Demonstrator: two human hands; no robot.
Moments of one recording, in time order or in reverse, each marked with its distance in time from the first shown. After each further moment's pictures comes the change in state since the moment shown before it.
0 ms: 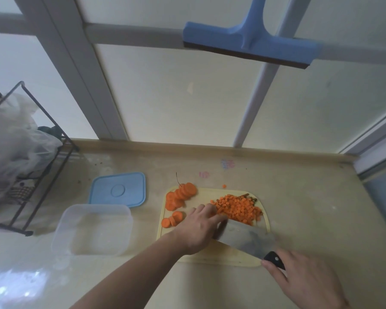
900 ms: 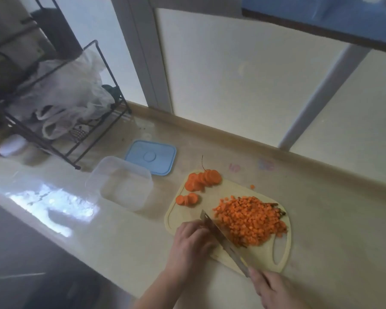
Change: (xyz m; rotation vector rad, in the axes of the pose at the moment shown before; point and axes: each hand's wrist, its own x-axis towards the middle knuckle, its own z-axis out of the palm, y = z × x) left_hand -0.064 0.047 0.093 -0.113 0.702 -0.524; right_hand 0.029 -0.008 0.026 0.823 -0.507 0.139
